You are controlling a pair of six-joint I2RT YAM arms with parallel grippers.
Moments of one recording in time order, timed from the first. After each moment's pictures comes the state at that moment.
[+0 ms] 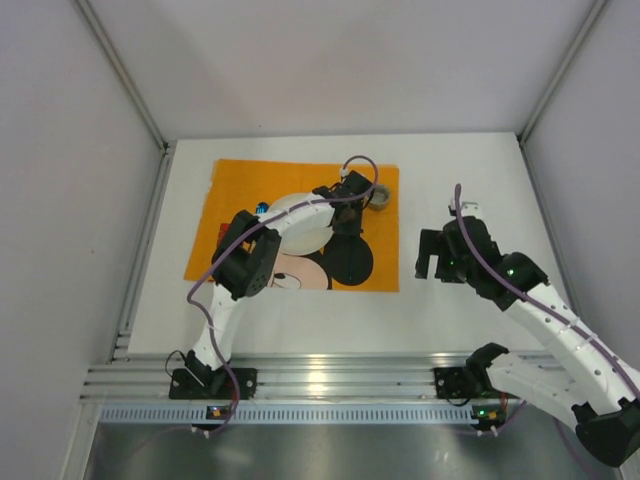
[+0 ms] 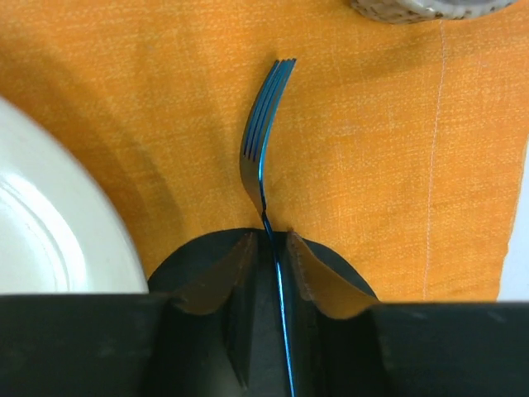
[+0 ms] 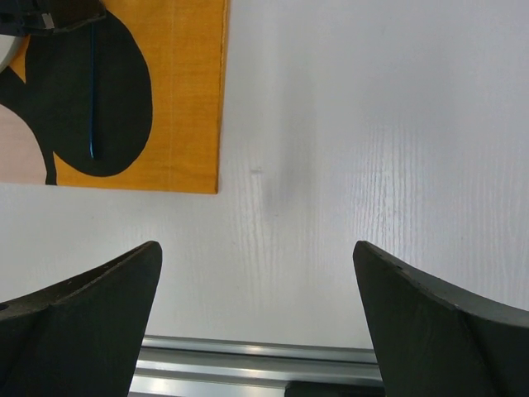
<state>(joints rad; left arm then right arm) -0.71 2.22 1.74 -0.53 -0.13 -0.52 0.56 0.88 0.90 -0.87 0.29 0.52</state>
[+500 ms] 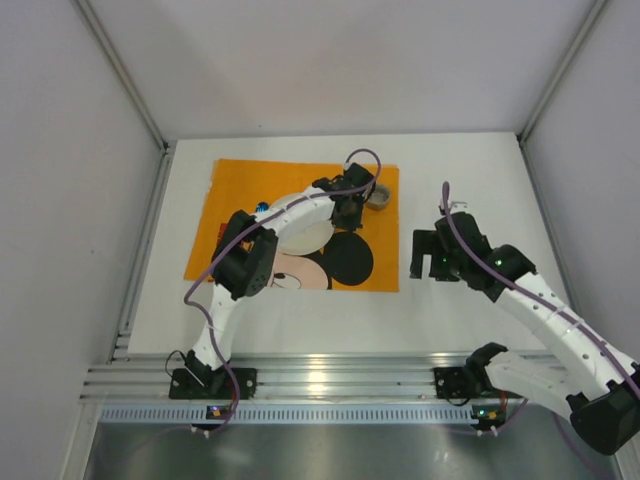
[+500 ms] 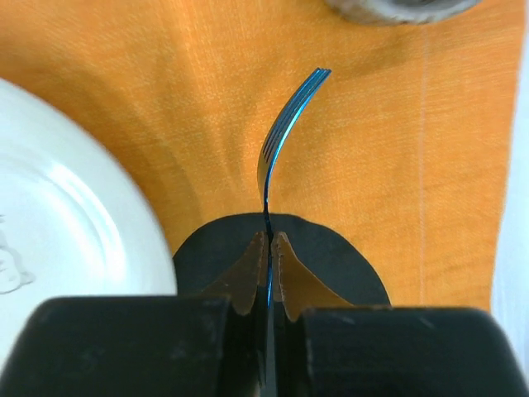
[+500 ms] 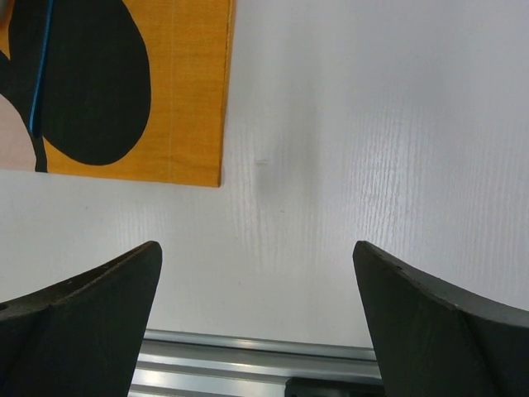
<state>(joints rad) -0.71 2.24 1.82 -0.62 -0.14 -0.47 0.55 0.96 0.91 -0.85 0.25 0.50</state>
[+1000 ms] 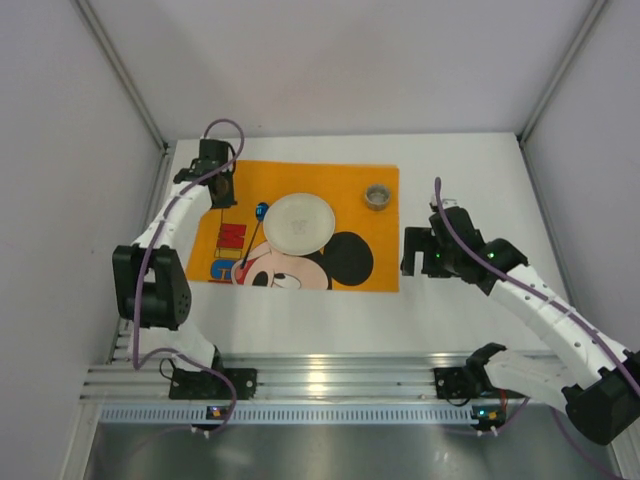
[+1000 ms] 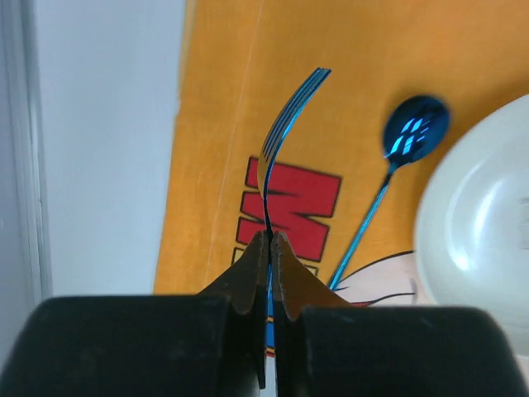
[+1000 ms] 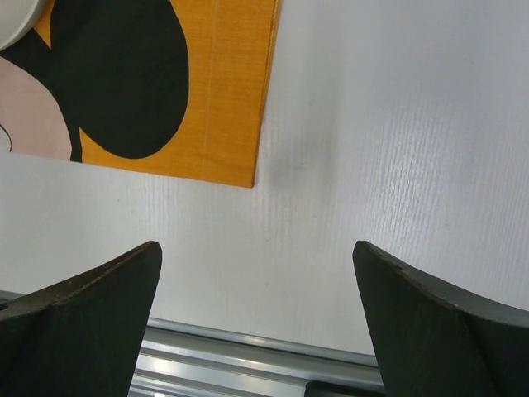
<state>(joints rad) -0.12 1.68 1.45 -0.63 -0.24 -0.14 0.54 1.03 0.93 -0.81 0.16 0.50</state>
